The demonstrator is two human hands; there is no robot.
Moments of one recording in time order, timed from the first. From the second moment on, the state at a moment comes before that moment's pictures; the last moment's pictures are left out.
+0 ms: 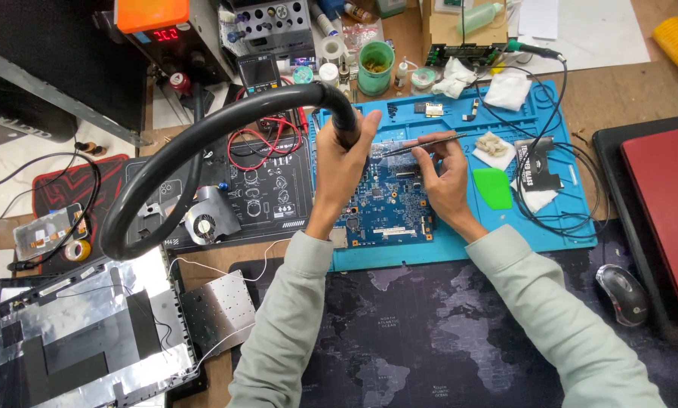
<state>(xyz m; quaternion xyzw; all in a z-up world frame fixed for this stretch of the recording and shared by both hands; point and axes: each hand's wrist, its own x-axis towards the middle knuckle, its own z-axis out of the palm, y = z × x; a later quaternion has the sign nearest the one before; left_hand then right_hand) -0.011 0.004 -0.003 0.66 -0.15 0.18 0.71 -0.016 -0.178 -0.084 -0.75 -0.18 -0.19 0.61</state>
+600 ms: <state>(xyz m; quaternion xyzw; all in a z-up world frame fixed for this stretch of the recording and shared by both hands) -0.033 0.018 0.024 0.61 -0.02 0.32 0.73 -0.055 -0.243 -0.035 -0.91 -0.08 0.12 0.38</state>
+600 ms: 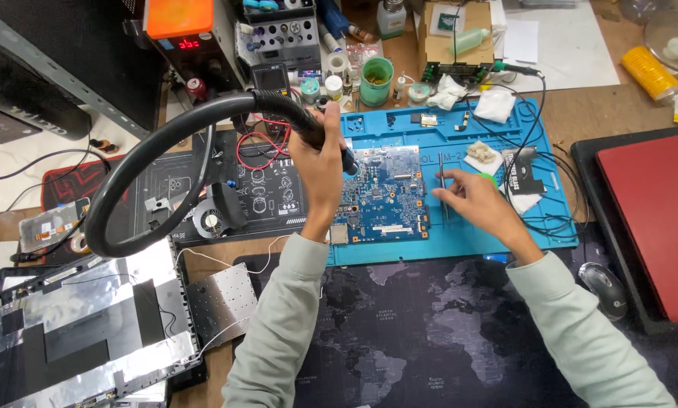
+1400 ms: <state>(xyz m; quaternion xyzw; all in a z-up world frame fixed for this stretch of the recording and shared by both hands) -0.083 0.031 0.031 0.71 -0.12 0.27 0.64 -0.088 -0.098 0.026 -0.53 -0.06 0.19 0.83</state>
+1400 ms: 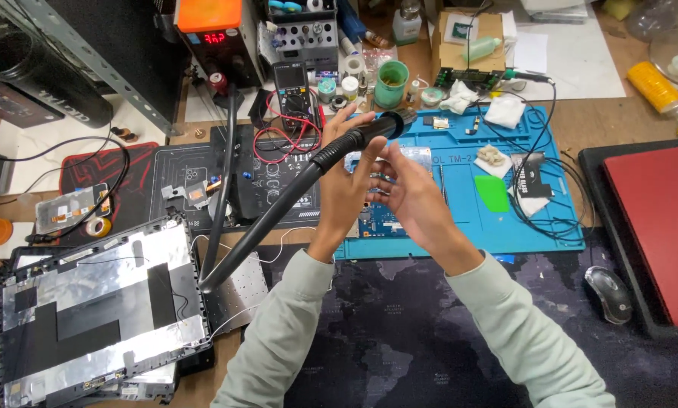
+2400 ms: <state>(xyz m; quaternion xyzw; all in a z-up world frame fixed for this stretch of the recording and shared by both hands) -0.097 0.140 0.079 0.99 -0.01 0.12 -0.03 -0.050 0.013 0.029 -0.48 -0.03 0.16 0.86</state>
